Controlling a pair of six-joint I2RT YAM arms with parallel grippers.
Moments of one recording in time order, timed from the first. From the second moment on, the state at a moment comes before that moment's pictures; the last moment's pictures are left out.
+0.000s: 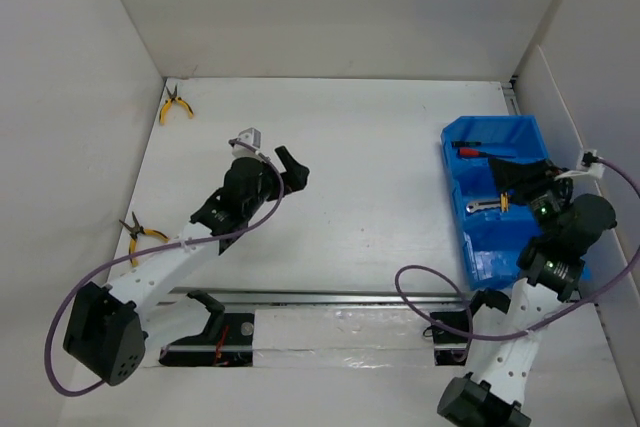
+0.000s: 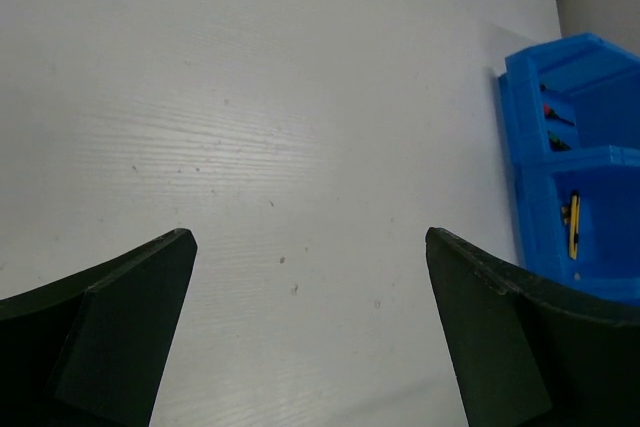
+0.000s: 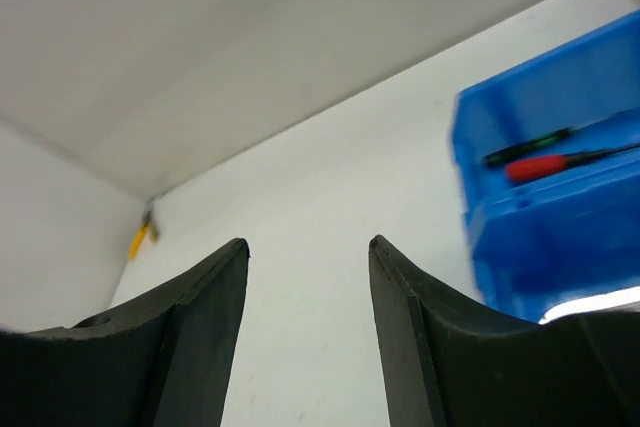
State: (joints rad) left arm -0.60 1.04 0.66 -0.01 -0.17 -0.71; right arm -0.65 0.53 0.71 -0.14 -0.72 0.66
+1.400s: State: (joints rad) left arm 0.08 2.06 1.65 -0.18 -0.07 -0.48; right arm 1.03 0.50 0.64 -0.20 0.15 0.58
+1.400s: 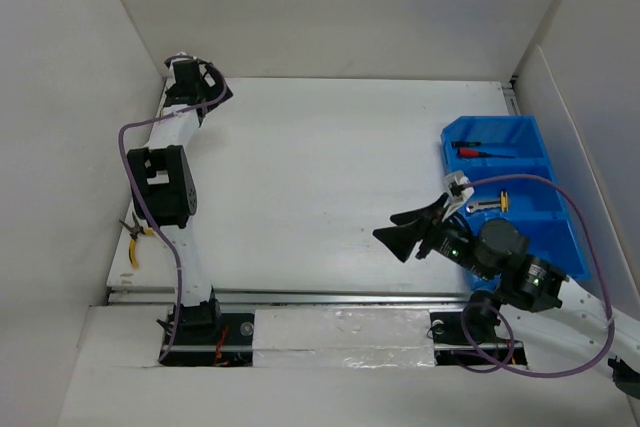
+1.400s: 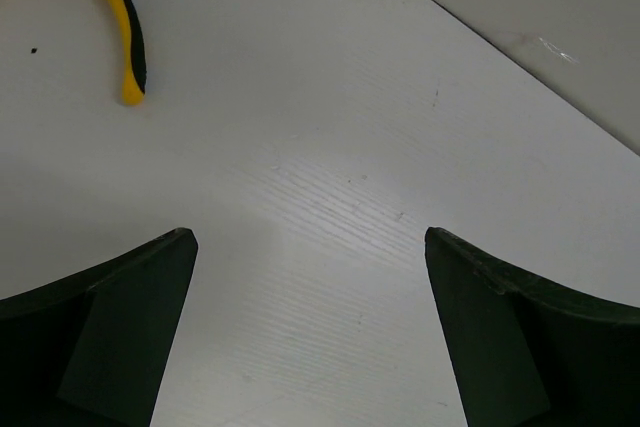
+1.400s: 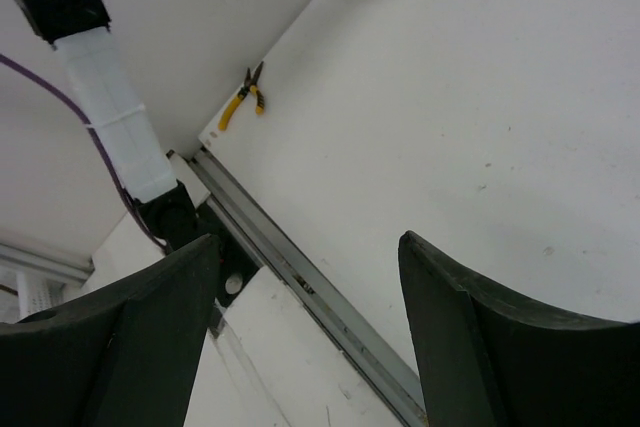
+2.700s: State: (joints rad) left arm 0.17 2.47 2.07 -0.26 -0.22 -0.46; right arm 1.03 0.48 0.64 -0.21 0.18 0.57
